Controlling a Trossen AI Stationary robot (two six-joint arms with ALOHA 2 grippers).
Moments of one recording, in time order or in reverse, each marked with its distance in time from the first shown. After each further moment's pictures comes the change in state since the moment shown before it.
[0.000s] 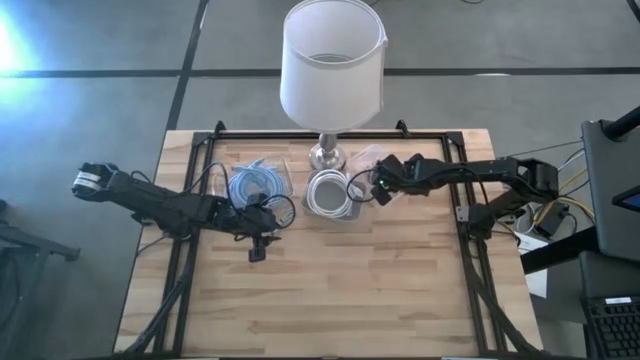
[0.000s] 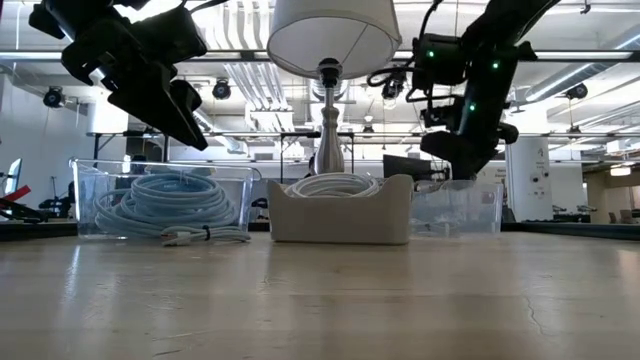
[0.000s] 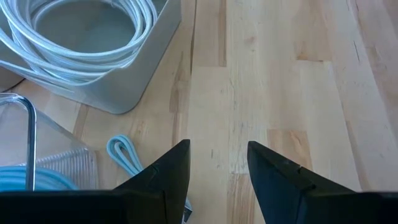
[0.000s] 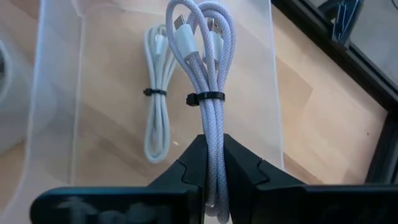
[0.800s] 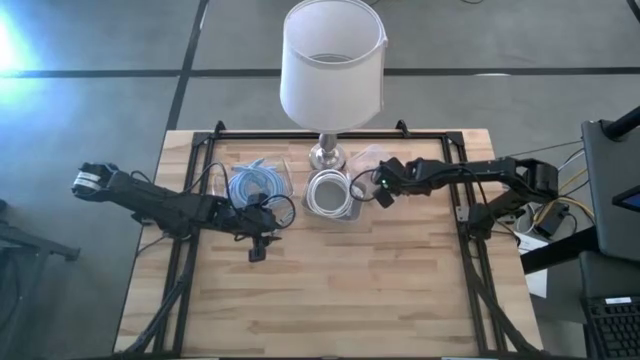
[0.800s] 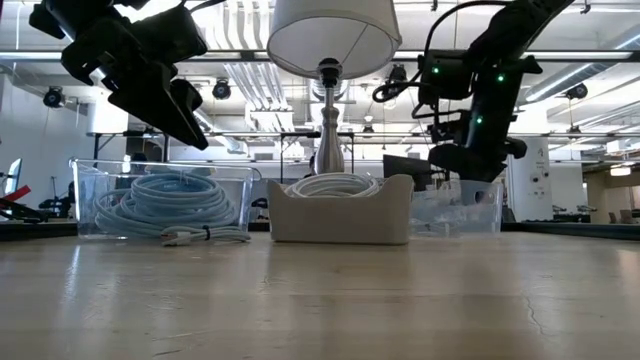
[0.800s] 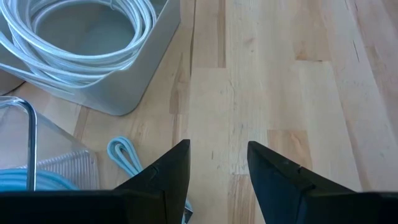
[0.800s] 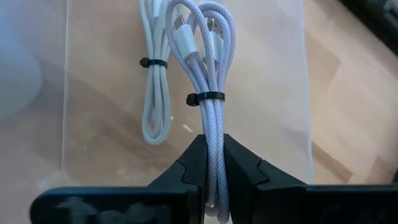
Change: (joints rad) left arm 0.000 0.000 0.000 0.003 0.000 0.010; right arm -0.044 0.000 -0.068 0.048 -0.094 -0.004
